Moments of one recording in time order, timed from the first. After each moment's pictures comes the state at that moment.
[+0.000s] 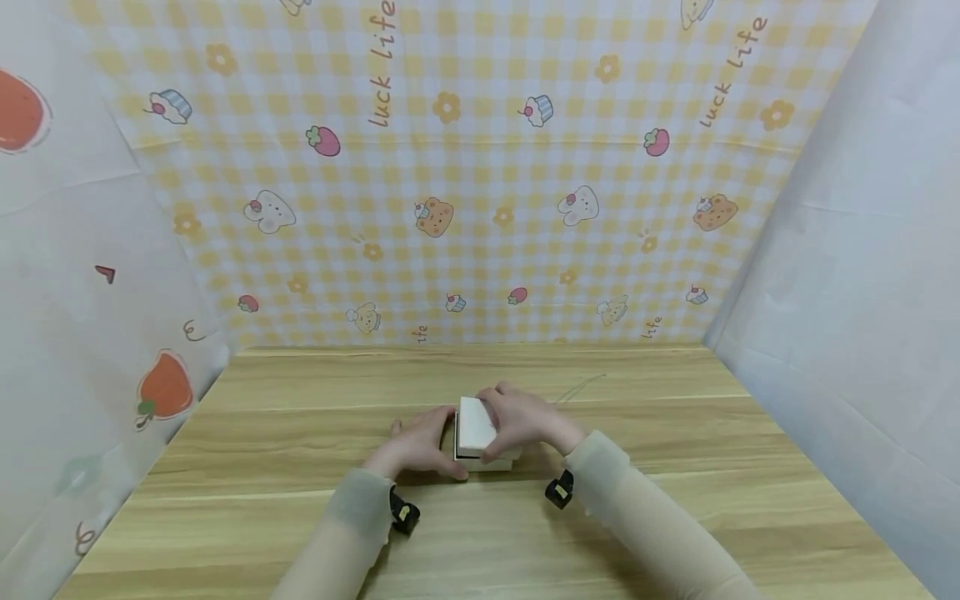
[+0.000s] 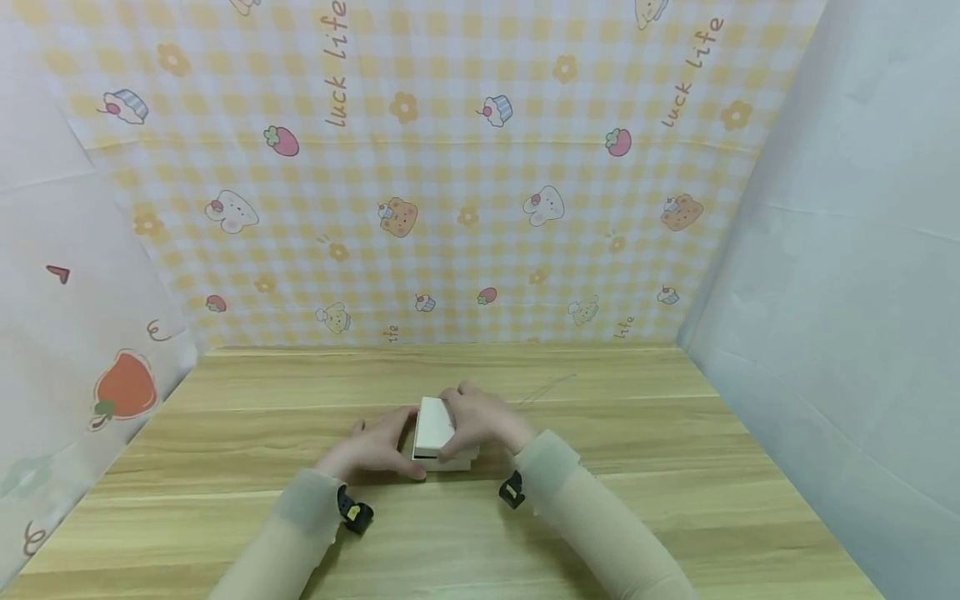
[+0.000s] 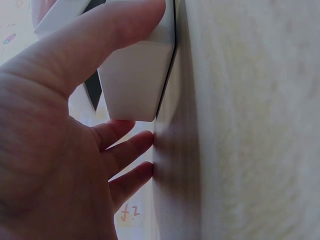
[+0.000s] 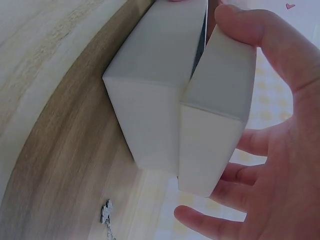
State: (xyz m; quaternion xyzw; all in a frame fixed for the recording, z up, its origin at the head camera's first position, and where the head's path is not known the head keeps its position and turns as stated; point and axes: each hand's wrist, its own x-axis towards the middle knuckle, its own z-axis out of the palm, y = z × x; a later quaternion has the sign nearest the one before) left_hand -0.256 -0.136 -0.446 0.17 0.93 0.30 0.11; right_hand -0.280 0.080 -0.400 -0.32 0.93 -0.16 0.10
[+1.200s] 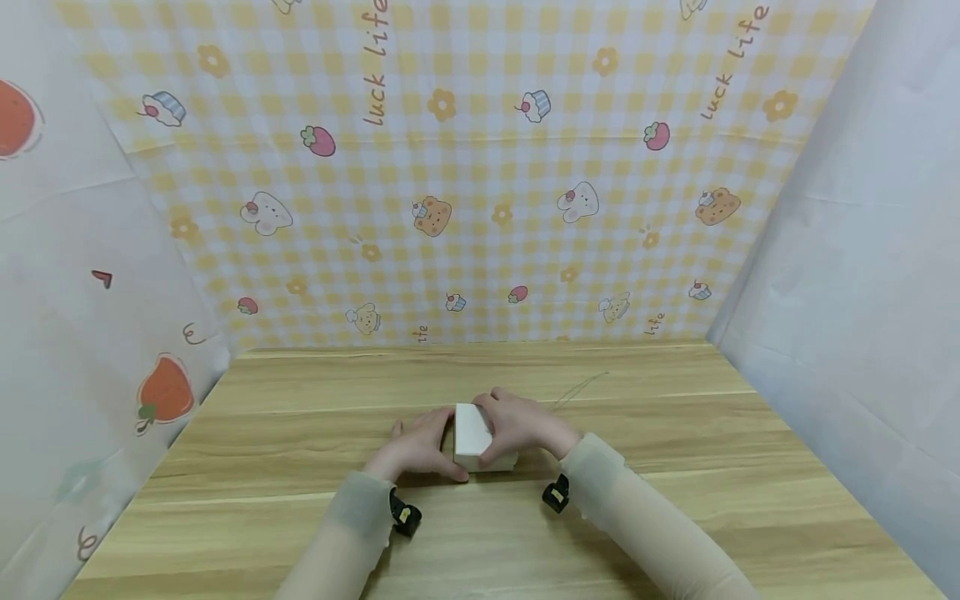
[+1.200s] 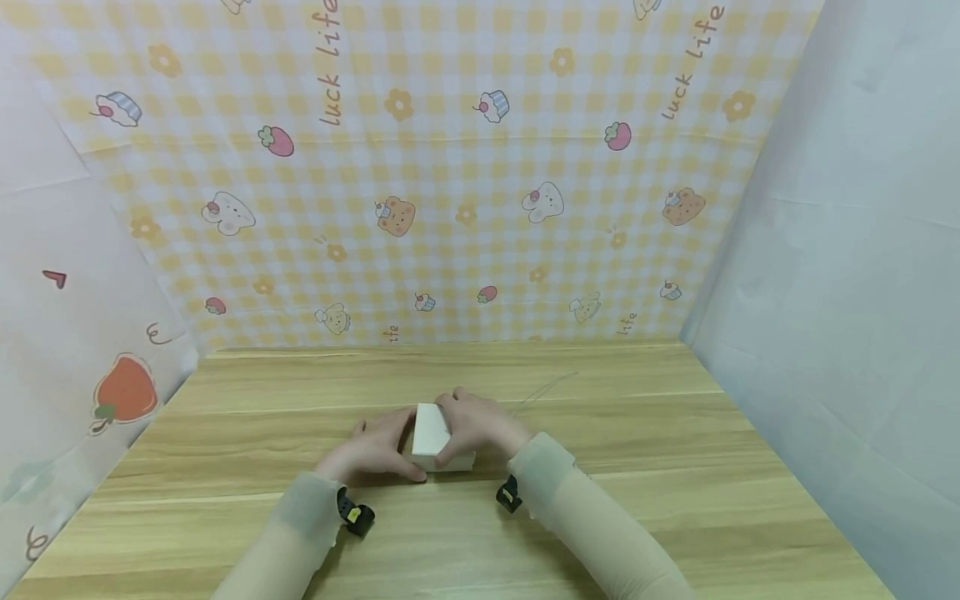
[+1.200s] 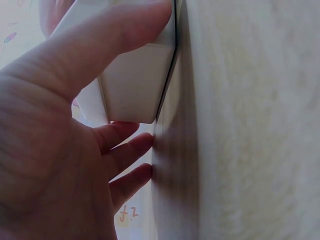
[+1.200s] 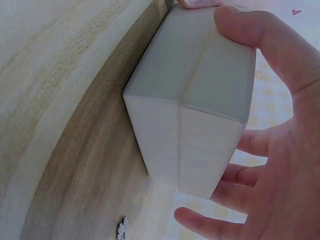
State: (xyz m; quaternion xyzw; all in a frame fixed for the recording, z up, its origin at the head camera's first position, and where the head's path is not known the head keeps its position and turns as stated) left_hand -0.255 -0.136 -0.445 0.17 0.93 0.30 0.11; right_hand -0.282 0.075 -0.409 -0.33 0.92 -0.16 0.12
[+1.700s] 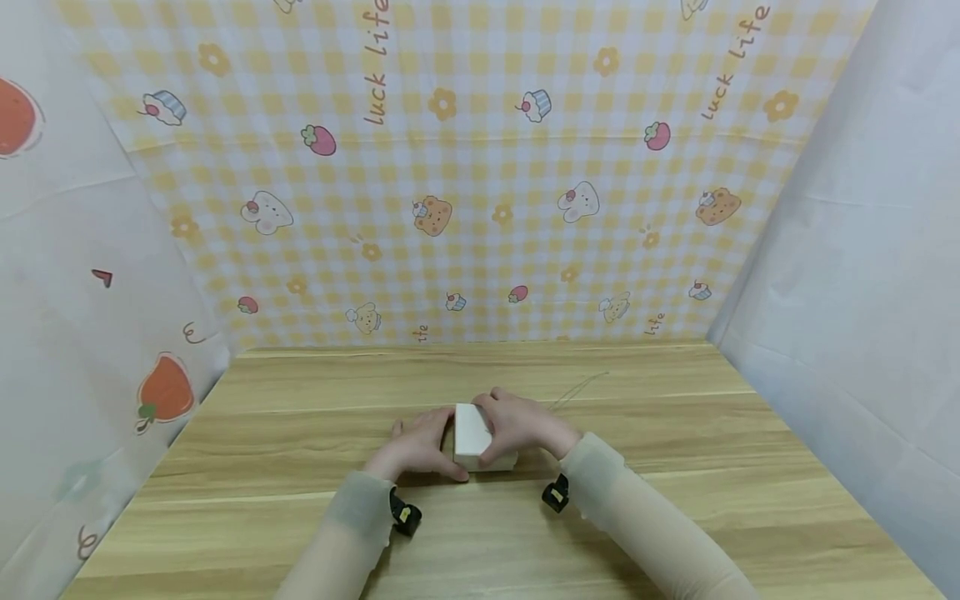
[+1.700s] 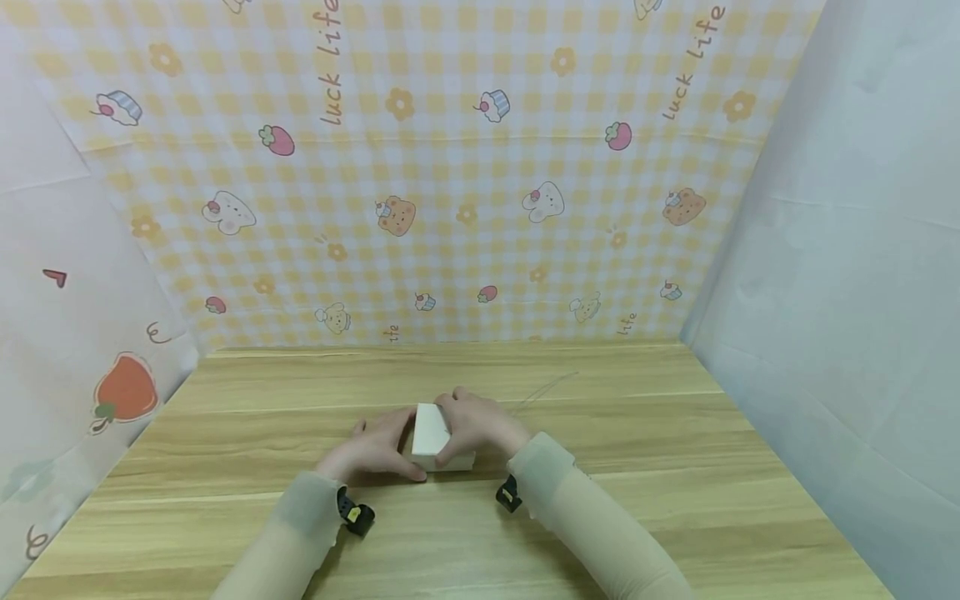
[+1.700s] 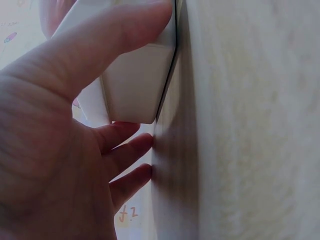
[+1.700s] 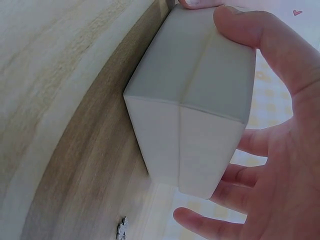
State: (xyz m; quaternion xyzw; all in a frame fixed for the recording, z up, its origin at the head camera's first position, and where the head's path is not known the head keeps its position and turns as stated) left_hand -0.255 -0.135 -0.445 0.16 0.94 0.29 0.11; right_hand -0.282 0.074 -0.409 -0.33 0.92 -0.15 0.12
